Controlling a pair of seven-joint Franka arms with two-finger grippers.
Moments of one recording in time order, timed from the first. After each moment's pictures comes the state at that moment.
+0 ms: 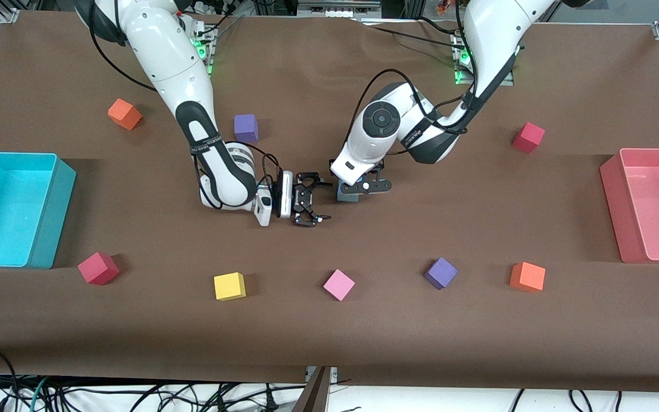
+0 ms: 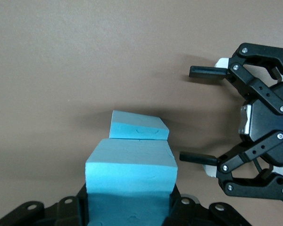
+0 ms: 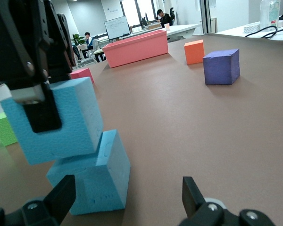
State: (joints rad) left arm -0.24 0.60 -0.54 -1.77 0.16 2.30 -0.94; right arm 0.51 0.87 0.04 -1.70 1.78 2.13 -2.30
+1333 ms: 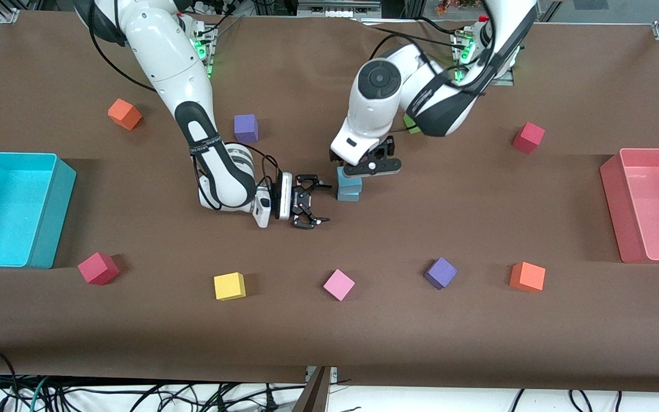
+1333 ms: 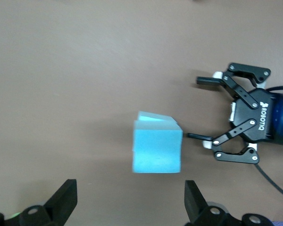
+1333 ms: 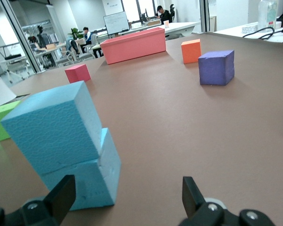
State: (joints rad) left arm -0.22 0.39 -0.57 -1.73 0.18 2.04 -1.01; right arm 0.50 0.87 0.02 -1.68 1.74 2.14 -2.30
